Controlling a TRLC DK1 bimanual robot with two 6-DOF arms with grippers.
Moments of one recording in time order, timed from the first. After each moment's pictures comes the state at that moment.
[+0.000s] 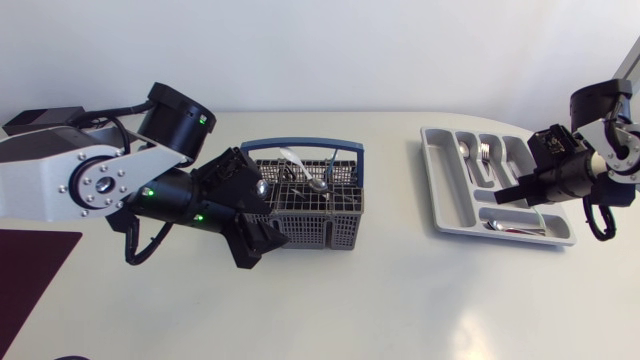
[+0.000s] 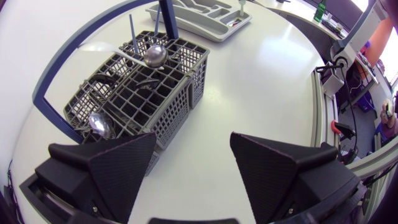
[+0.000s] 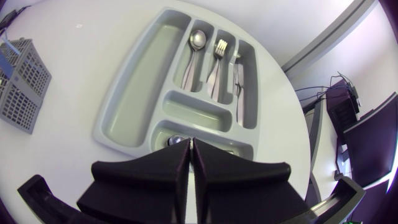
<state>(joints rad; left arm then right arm) -0.51 1.41 0.91 -0.43 0.35 0.44 -0.16 1.45 0.89 -0.35 0.15 -0.34</state>
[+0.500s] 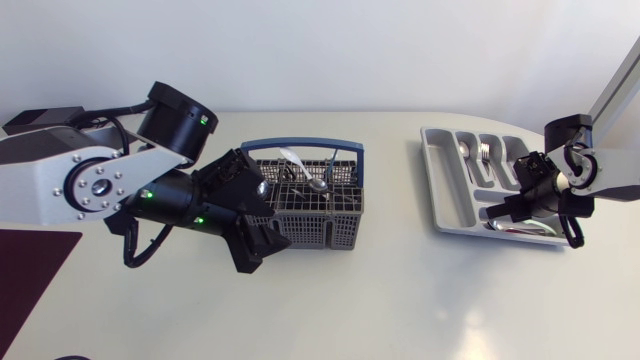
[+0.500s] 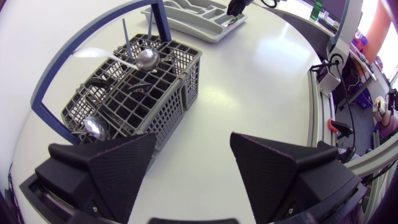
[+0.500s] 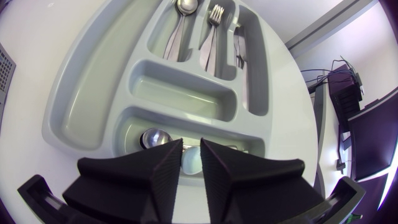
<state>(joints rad) -0.53 1.40 0.91 -0.45 0.35 0.44 -0.21 1.71 0.90 -0.19 0.21 -0.35</state>
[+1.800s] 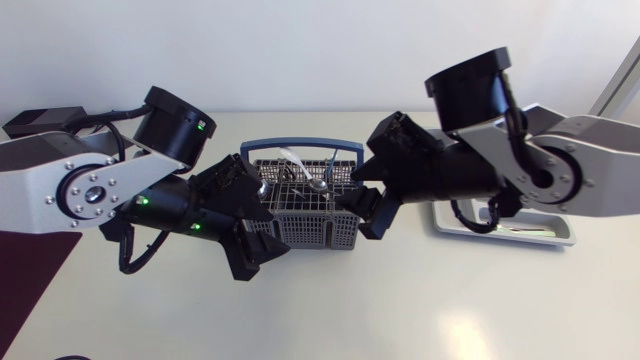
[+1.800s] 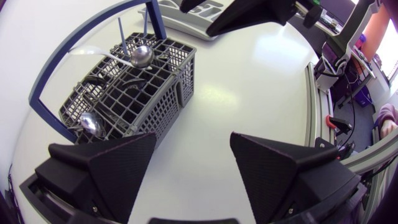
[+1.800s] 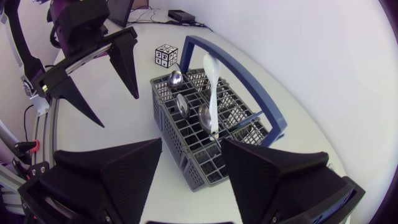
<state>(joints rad) -0.54 1.38 0.89 -0.45 0.35 0.45 0.56 1.39 0.93 -0.24 -0.28 -0.41</state>
